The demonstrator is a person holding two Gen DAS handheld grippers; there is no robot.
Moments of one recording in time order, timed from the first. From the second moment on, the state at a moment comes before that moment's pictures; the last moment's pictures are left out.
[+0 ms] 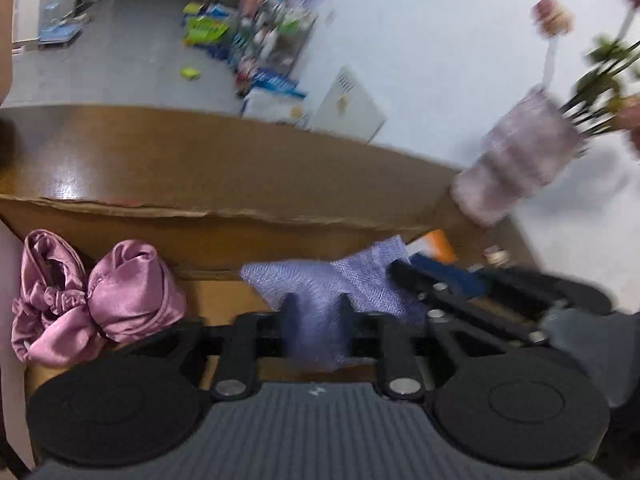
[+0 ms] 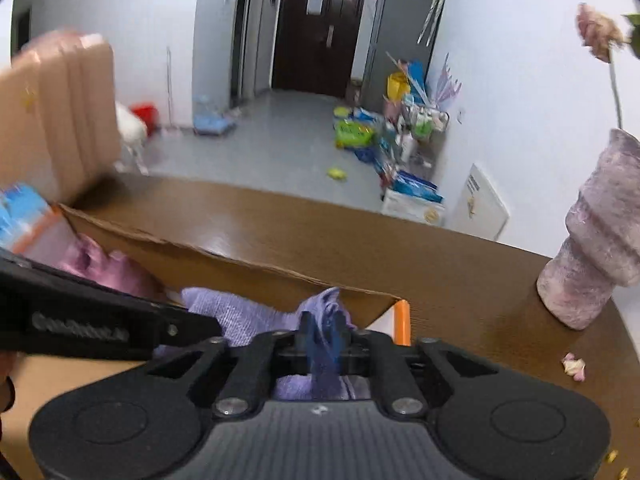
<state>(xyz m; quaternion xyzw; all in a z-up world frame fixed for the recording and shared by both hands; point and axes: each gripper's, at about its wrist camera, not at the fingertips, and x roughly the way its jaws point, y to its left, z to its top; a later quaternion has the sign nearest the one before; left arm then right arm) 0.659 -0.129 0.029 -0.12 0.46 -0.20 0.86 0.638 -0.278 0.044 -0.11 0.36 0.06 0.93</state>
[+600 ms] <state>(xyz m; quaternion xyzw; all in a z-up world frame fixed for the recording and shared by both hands) 0.489 -0.054 0.150 -0.01 0.35 -0.16 0.92 0.487 -0.309 0.139 -0.10 0.26 0.06 0.96</state>
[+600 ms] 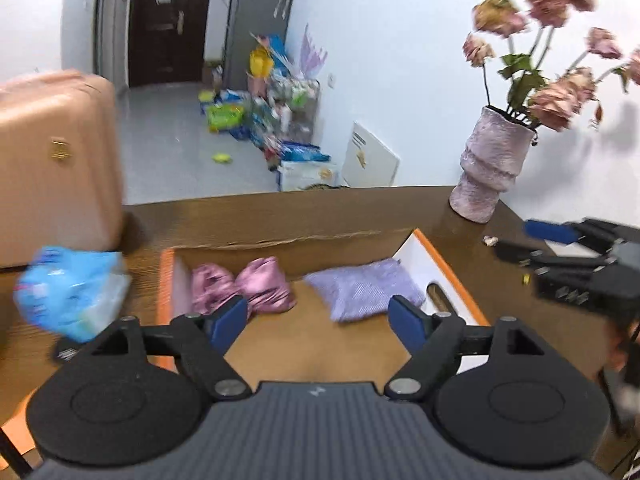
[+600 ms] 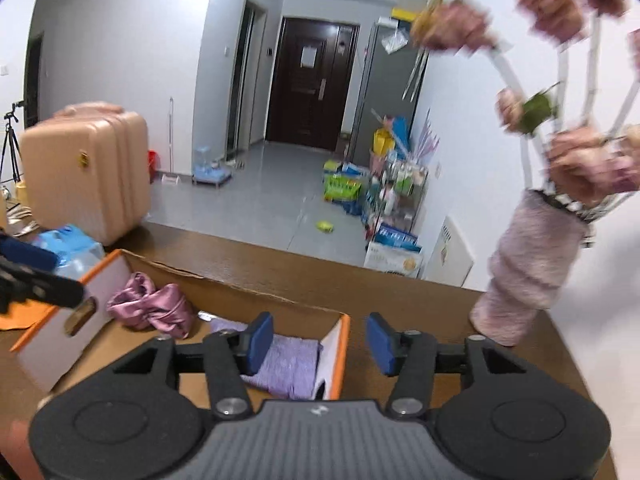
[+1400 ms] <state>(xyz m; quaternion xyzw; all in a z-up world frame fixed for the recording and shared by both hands) 0.129 0.023 0.076 0.00 0.19 -0.07 0.98 0.148 -0.292 0.082 -0.04 0.13 0.07 0.99</state>
